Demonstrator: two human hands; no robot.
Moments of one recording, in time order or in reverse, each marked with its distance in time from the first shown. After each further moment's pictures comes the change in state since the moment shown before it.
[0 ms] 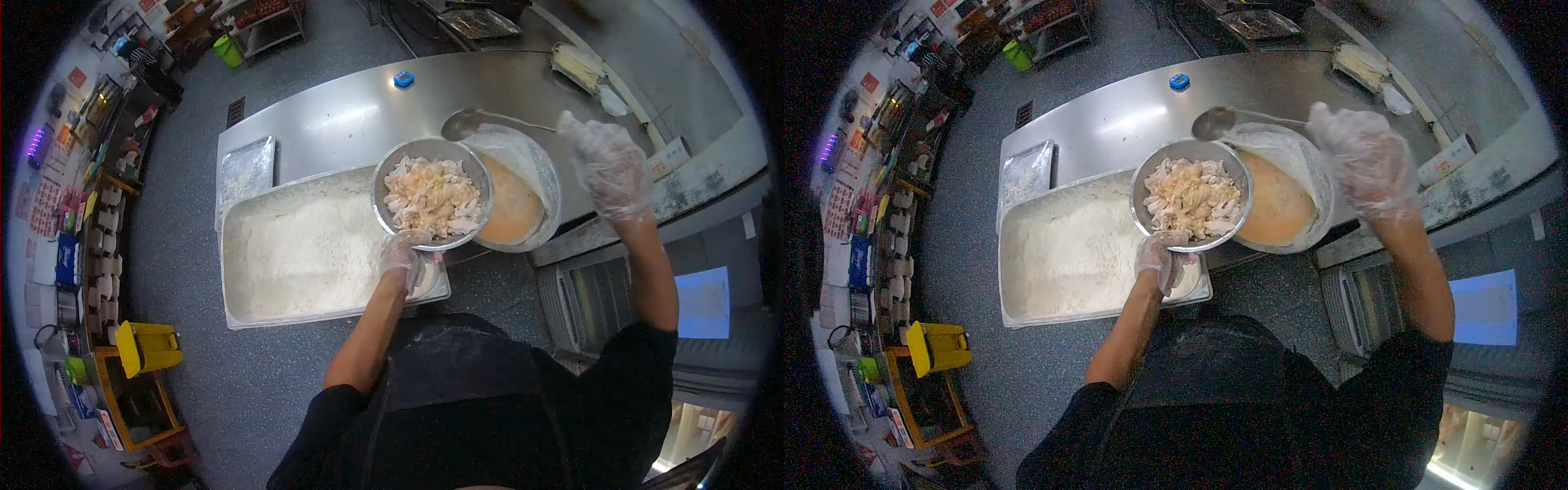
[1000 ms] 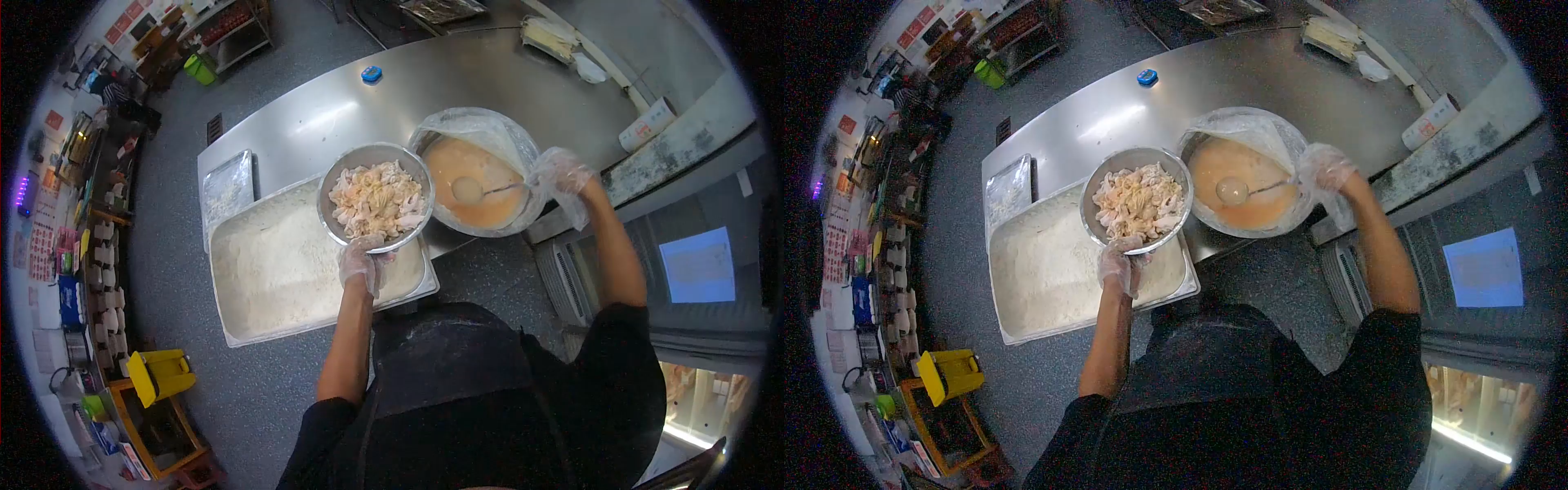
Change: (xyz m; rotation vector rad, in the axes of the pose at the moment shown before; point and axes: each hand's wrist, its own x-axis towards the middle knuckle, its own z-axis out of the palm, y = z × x) left_hand 0.022 -0.024 -0.003 -0.119 0.138 0.096; right_hand -0.155 0.123 0.230 0.407 -0.678 0.074
